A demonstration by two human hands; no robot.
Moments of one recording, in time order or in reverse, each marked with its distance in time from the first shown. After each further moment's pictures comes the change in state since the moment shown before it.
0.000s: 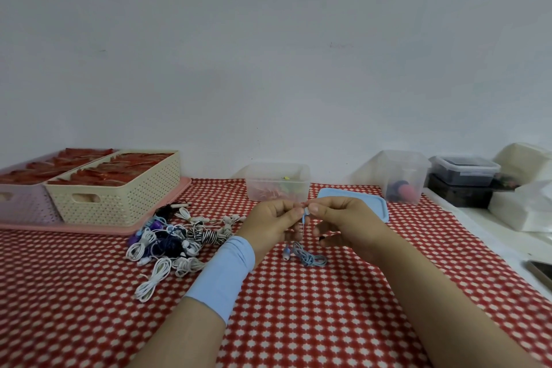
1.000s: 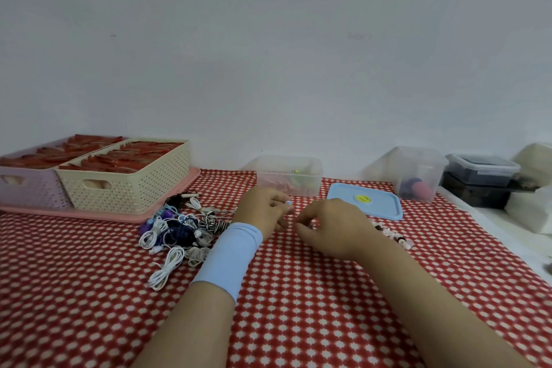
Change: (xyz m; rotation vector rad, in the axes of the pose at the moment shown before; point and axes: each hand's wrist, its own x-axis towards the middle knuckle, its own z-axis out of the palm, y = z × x) left_hand 0.017 -0.007 -0.038 0.599 0.222 0.062; right_hand 0.013 0.005 0.040 -1.244 0.018 -0.351
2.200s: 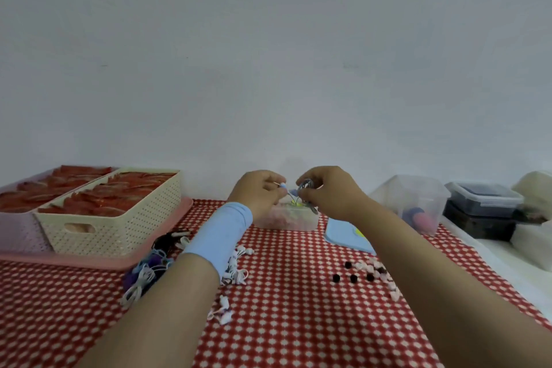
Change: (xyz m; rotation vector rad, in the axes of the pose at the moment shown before) left_hand 0.076 0.050 -0.040 -0.008 0.020 0.002; right_hand 0.101 0.022 -0.058 0.418 0.113 0.158
